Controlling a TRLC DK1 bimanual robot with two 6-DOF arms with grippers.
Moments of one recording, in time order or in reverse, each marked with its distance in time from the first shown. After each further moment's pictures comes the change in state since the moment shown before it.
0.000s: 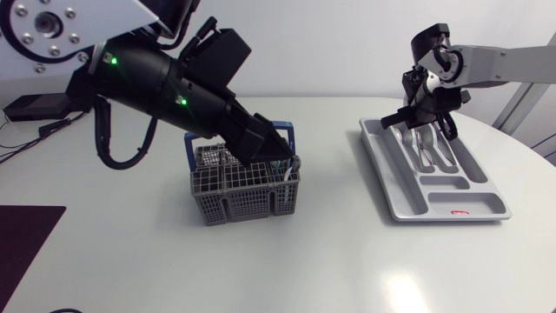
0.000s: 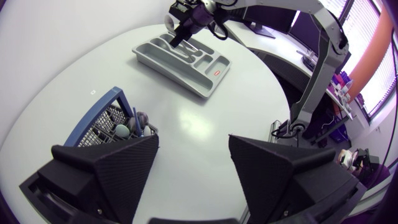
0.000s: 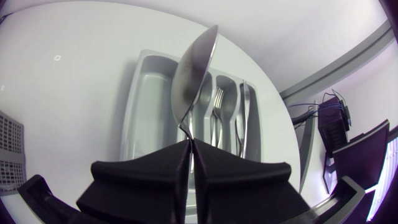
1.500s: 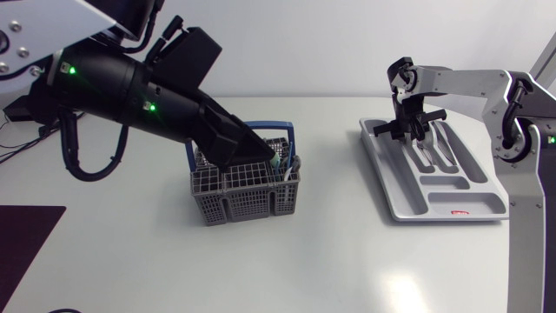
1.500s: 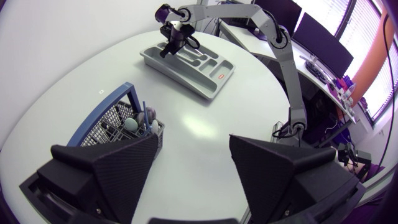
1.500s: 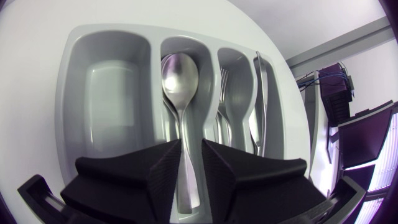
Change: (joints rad) left arm 0.039 -0.104 -0.087 0.024 0.000 0.000; right arm -0.065 0.520 0.531 -0.238 0.091 0.155
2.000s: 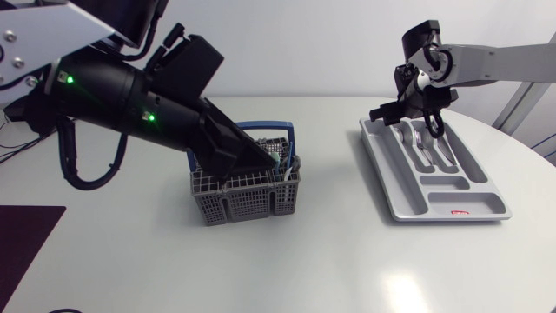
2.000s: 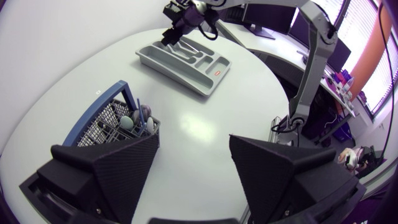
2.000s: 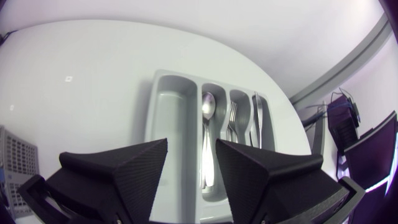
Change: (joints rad) left arm -0.027 -0.018 -0.029 0.001 -0.005 0.028; right arm 0.105 -0.520 -0.533 0.299 -0.145 -0.081
